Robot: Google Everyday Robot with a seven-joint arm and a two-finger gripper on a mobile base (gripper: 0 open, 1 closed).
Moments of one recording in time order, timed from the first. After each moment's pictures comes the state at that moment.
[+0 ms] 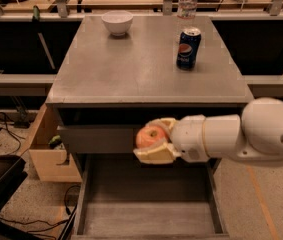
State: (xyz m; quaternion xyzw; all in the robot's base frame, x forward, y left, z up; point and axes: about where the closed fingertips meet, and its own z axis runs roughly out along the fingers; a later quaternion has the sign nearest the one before) arm 0.457 -0.015 0.812 -0.48 0.70 0.31 0.42
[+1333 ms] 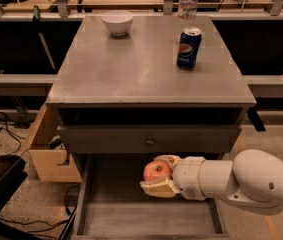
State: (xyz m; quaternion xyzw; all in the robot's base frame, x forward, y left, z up) arm 0.426 -0.038 0.700 -0.43 0.76 0.28 0.40
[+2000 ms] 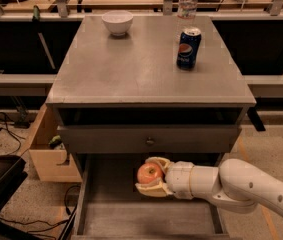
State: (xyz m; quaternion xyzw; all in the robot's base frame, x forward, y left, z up) arm 0.458 -0.021 0.637 -0.47 0.69 0.30 0.46
